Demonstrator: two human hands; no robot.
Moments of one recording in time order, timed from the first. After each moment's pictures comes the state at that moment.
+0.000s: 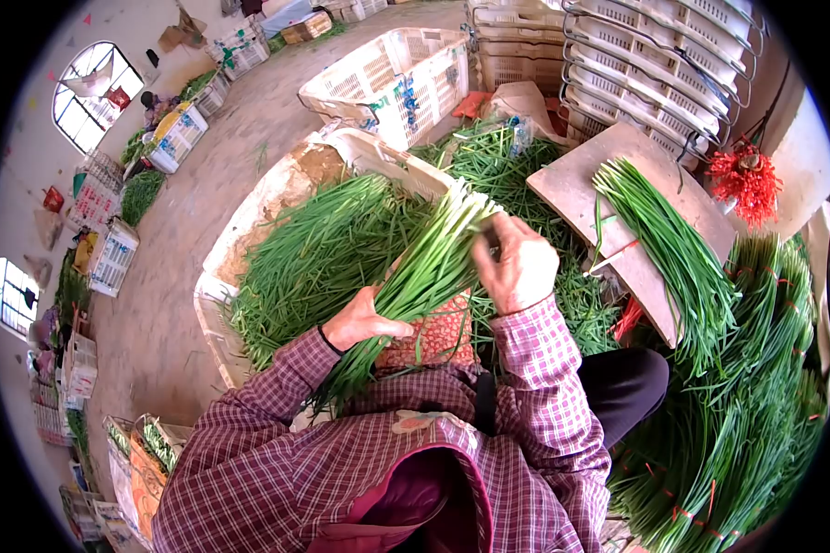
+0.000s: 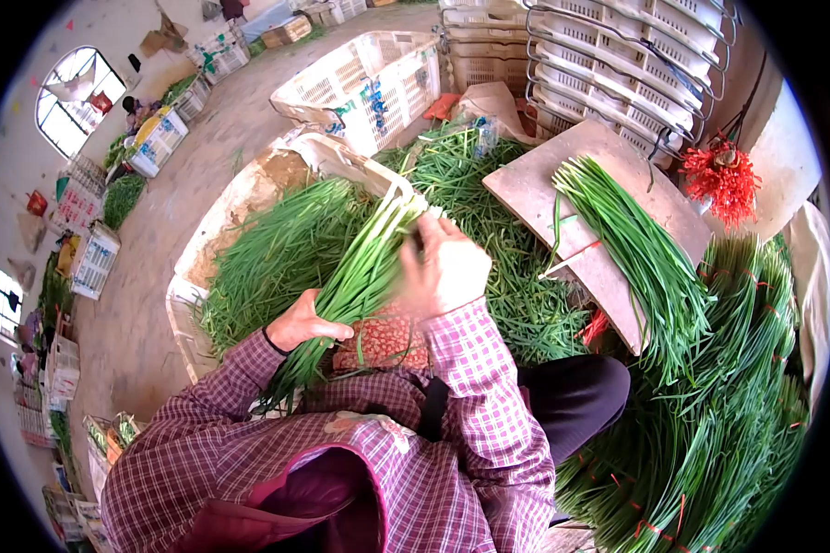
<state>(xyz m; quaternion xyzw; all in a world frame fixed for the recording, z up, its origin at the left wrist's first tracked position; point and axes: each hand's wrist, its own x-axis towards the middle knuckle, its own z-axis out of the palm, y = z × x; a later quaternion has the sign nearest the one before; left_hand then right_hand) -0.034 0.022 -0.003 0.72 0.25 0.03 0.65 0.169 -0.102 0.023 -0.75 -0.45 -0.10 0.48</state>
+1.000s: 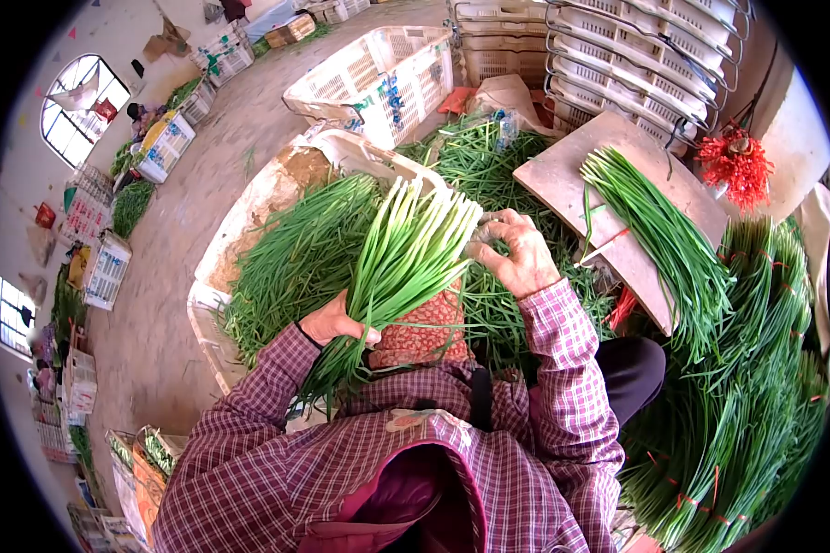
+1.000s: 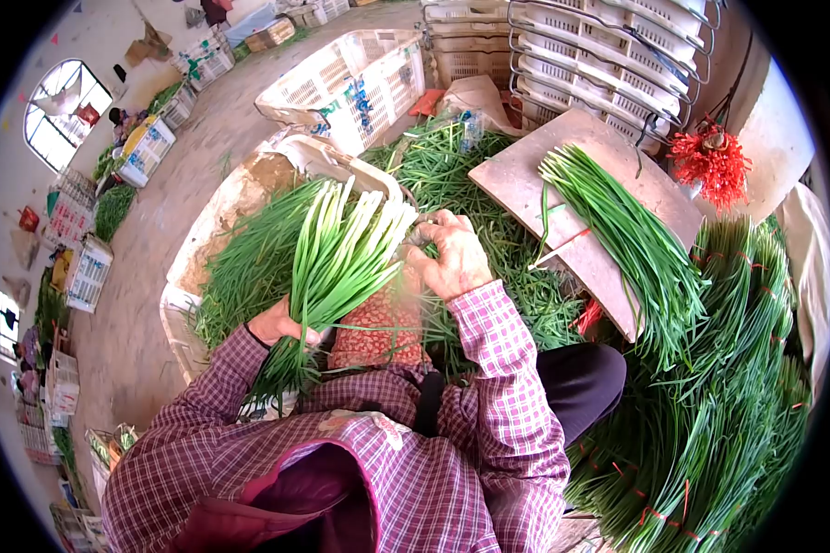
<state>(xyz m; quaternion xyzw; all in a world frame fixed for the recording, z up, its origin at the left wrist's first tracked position) -0.055 0.053 -0.027 0.67 0.17 -0.01 0.72 0.212 -0.116 -0.002 -0.70 -0.55 0.08 0.45</state>
